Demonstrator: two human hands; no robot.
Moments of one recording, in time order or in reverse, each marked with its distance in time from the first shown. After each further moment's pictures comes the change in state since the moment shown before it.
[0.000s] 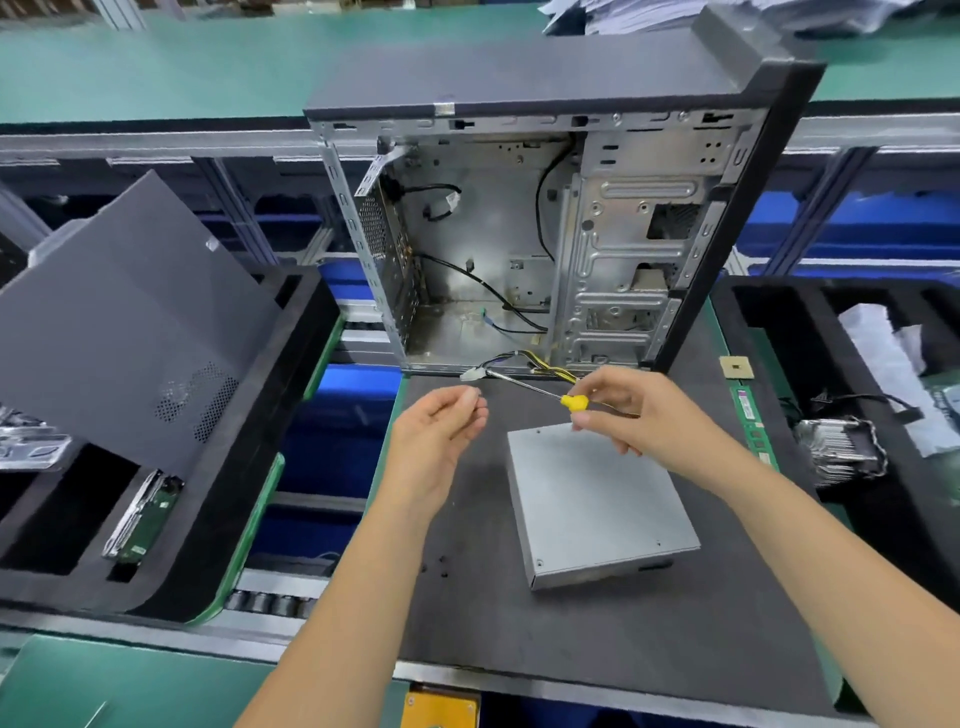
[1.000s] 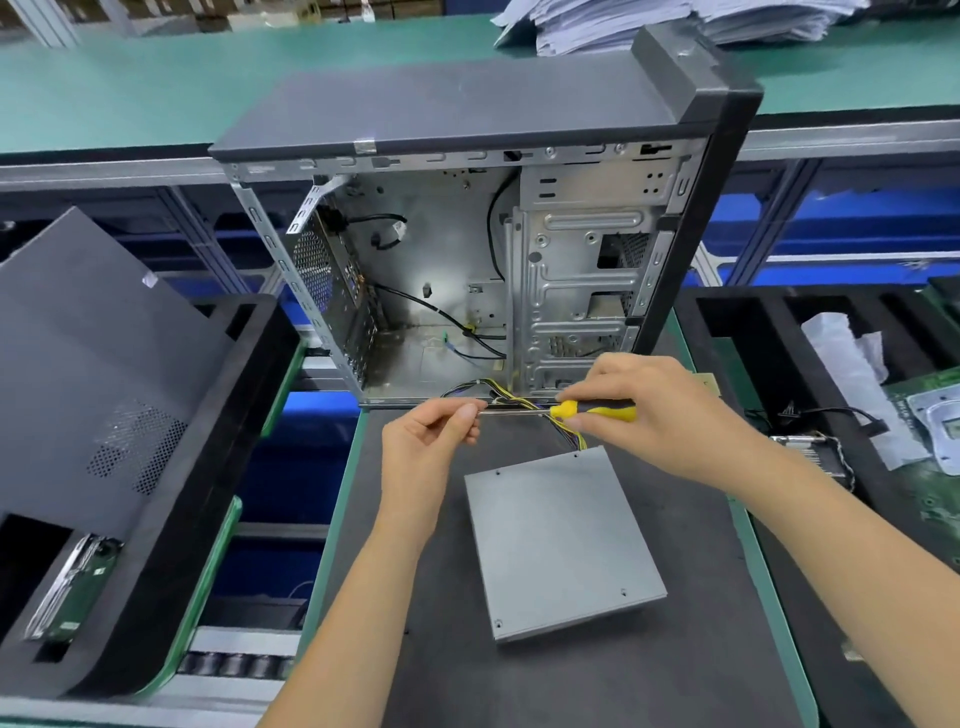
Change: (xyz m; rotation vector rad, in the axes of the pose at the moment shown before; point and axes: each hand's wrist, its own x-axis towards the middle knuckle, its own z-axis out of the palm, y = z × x) left_hand 0.028 -0.010 0.043 0.339 -0.042 0.323; right_hand 0.006 -0.033 -0.054 -0.617 0.041 -0.188
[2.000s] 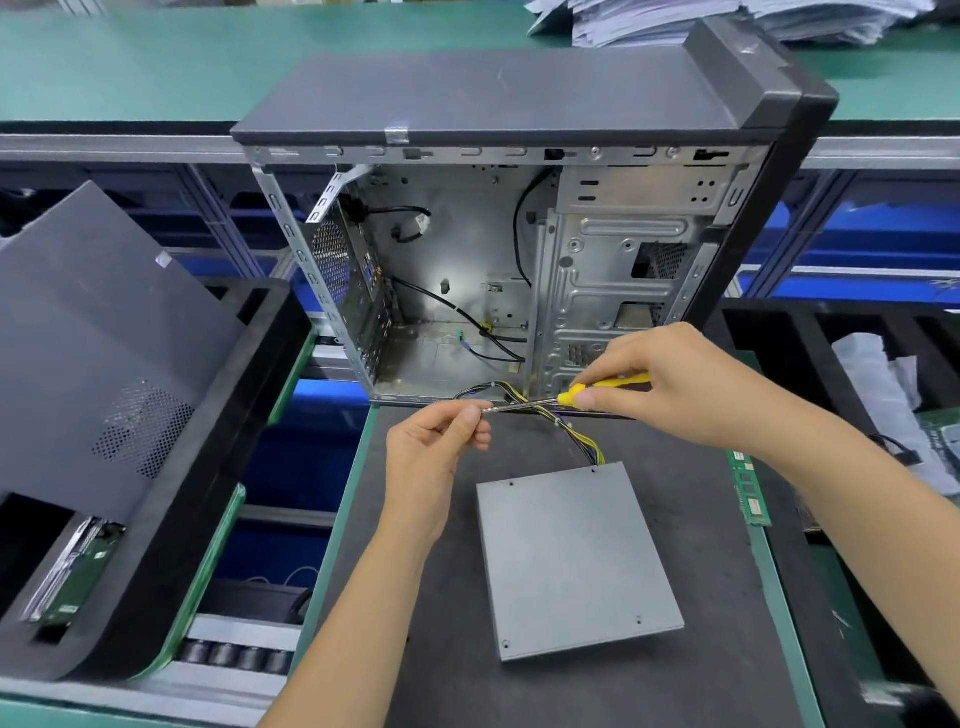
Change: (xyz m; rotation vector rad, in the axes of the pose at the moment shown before) left_hand 0.006 -0.006 -0.004 -0.221 0.023 -0.069; right_hand 0.037 -0.009 -0.025 0.037 -0.140 0.026
